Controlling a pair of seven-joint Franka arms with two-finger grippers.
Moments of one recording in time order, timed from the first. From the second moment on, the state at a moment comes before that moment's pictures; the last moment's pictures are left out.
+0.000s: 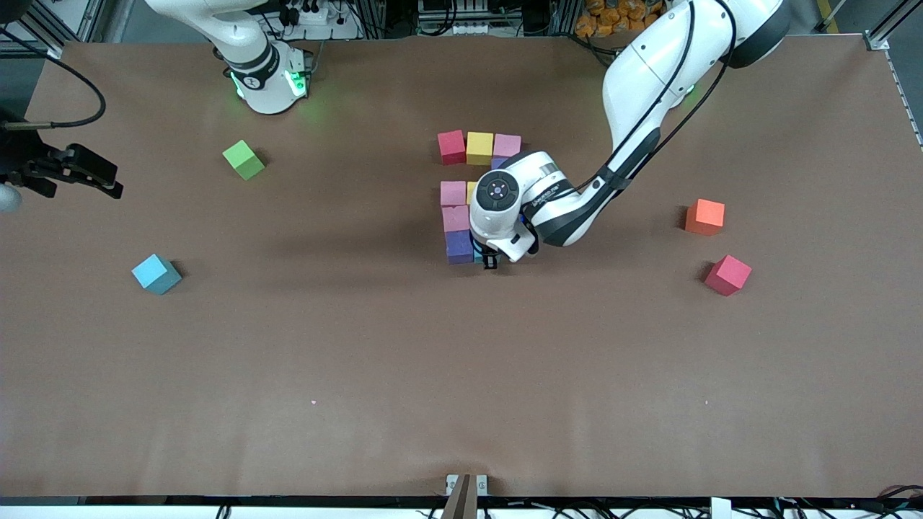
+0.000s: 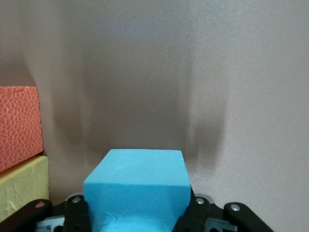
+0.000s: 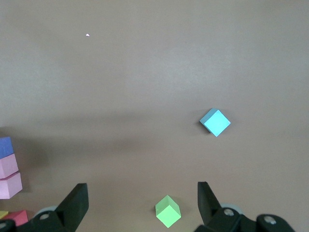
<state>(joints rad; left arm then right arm) -0.32 0.80 -0.53 -1.66 0.40 2.31 -2.61 0.17 0.04 -0.16 -1.46 0.00 1.48 0.04</state>
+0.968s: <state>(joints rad) -0.19 0.72 -0.63 -1.62 0.40 2.13 -2.48 0.17 0.05 -0.18 -1.45 0.00 1.44 0.03</state>
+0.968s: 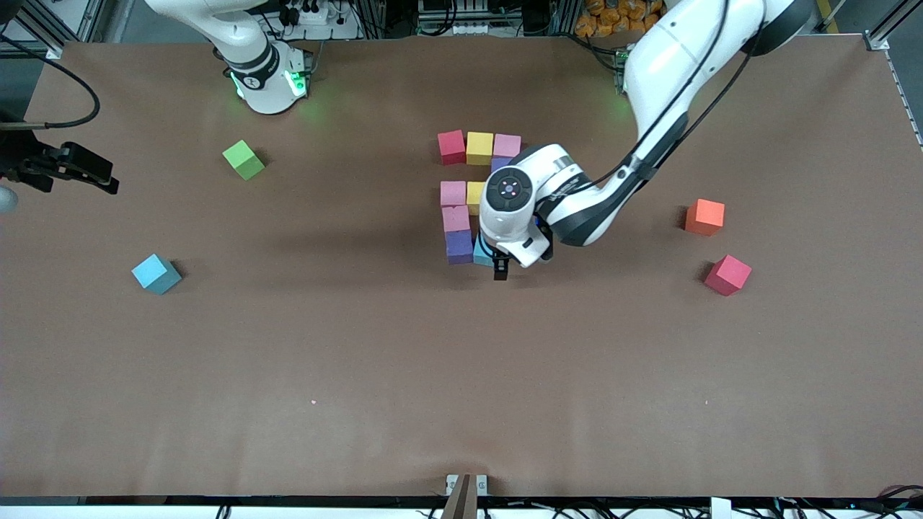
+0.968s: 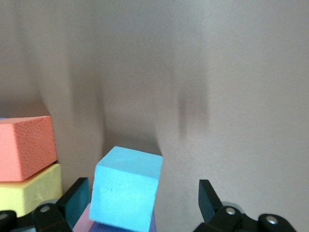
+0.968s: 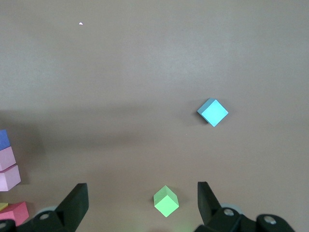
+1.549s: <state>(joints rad) 0.18 0.67 -0.78 -1.67 0.40 2.00 -2.14 0.17 0.06 -0.18 -1.47 0.05 1.47 0.03</state>
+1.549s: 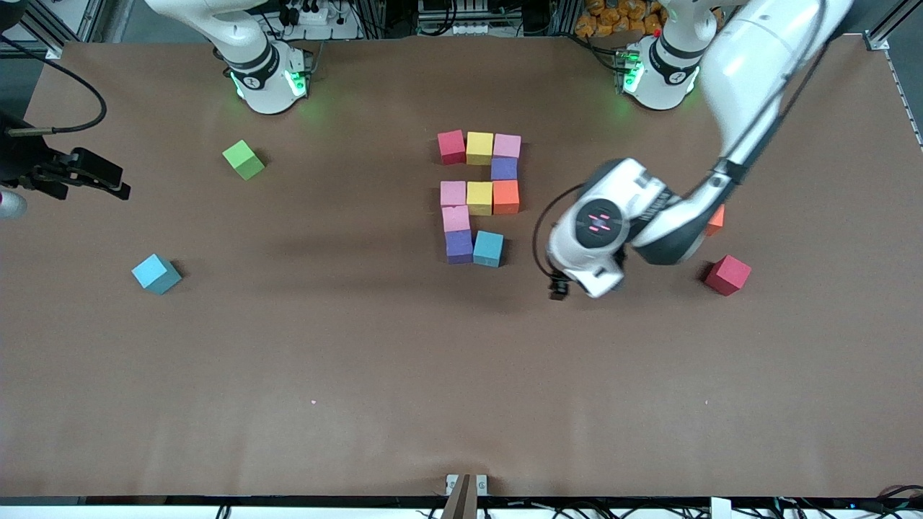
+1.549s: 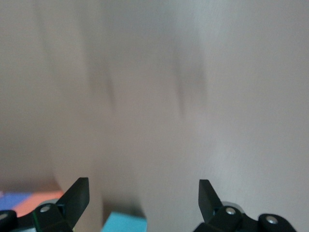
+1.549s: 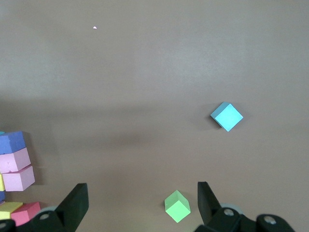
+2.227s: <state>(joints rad) 0.68 0.55 -0.87 -1.91 0.47 2.01 -1.66 0.17 0.06 -0.18 -1.47 0.06 1.47 0.03</state>
